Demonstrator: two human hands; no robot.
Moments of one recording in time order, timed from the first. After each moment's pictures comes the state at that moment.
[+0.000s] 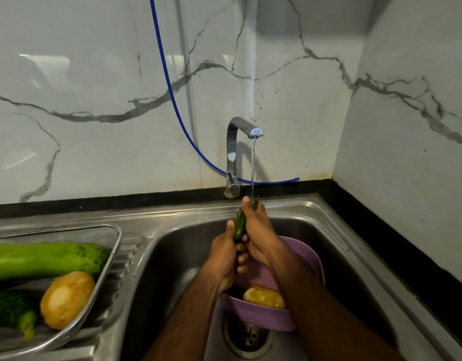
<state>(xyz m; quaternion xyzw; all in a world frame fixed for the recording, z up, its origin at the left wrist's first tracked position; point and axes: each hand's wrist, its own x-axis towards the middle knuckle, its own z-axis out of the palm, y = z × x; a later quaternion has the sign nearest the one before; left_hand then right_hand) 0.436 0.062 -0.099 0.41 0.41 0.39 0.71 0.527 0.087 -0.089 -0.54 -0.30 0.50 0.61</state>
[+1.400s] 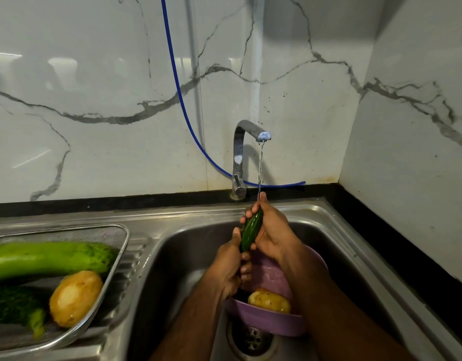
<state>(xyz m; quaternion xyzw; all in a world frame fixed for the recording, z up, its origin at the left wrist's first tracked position) 0.430 0.063 -0.108 0.37 0.43 0.36 0.74 0.542 0.080 -0.073 -0.43 -0.24 0.59 0.64</state>
